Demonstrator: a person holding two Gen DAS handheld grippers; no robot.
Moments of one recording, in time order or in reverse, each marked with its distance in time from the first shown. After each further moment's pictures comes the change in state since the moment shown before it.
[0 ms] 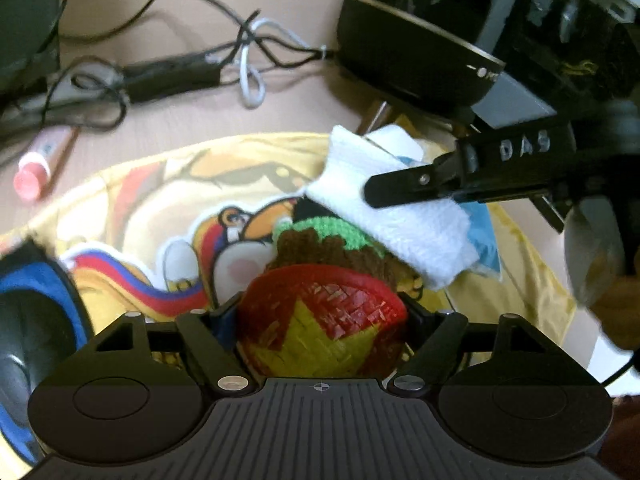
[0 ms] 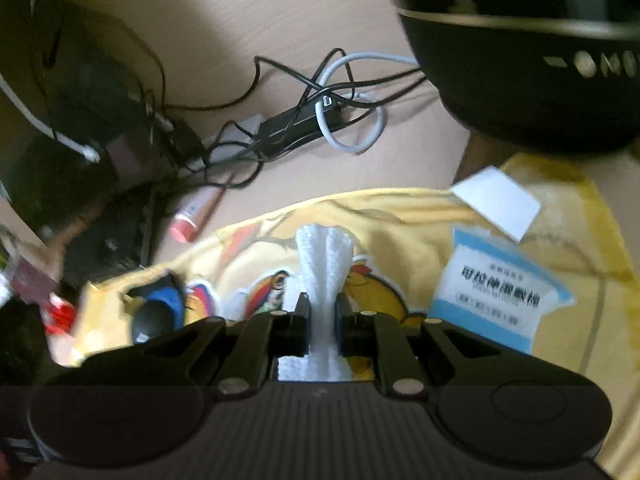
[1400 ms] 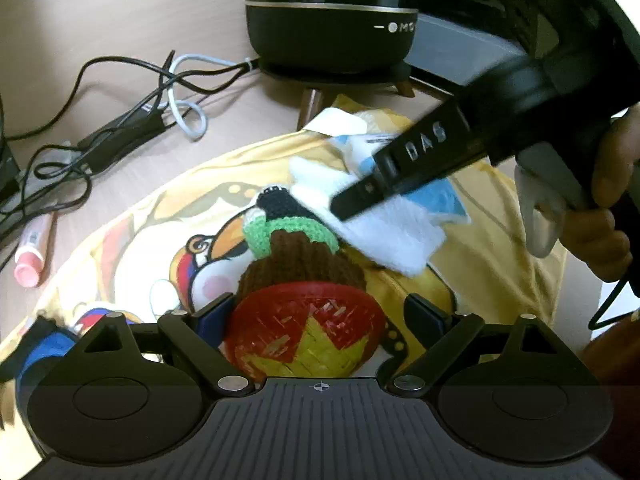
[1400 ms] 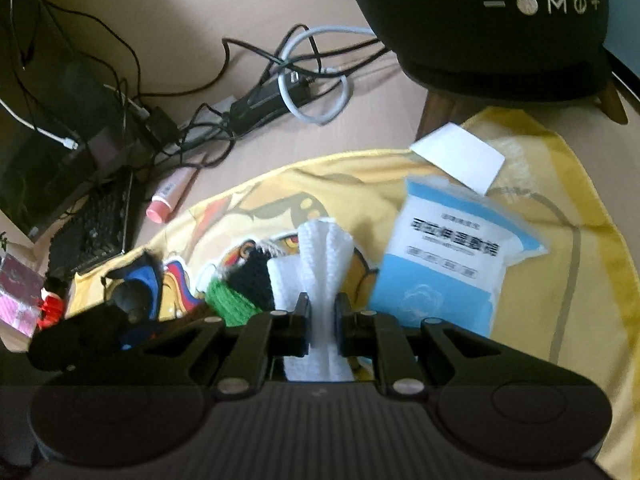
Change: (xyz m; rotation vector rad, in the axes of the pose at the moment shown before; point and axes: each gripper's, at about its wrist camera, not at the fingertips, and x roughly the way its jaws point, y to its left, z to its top) left arm -0.006 -0.032 0.004 0.229 0.028 0.011; right arm 0.003 -0.015 -0.012 -0.002 0.027 -0.046
